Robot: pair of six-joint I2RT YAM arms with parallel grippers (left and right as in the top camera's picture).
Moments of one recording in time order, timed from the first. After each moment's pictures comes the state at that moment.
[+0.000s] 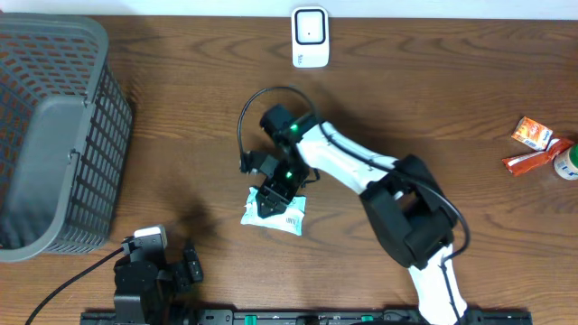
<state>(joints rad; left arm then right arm) -0.05 0.01 0.40 -1.09 -0.12 -0.18 0.72 2.20 1.58 -0.95 -0.58 -0.38</state>
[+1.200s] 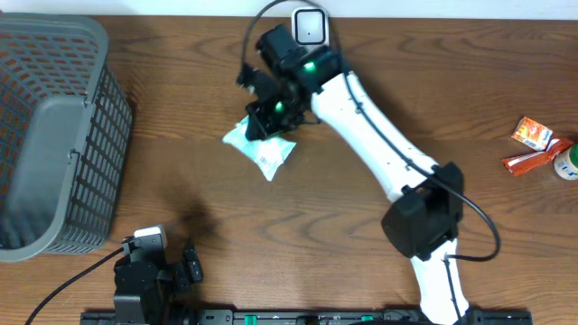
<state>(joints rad) -0.05 0.01 0.40 -1.09 -0.12 -0.18 0.62 2.20 2.19 -1.23 -0.54 0.20</state>
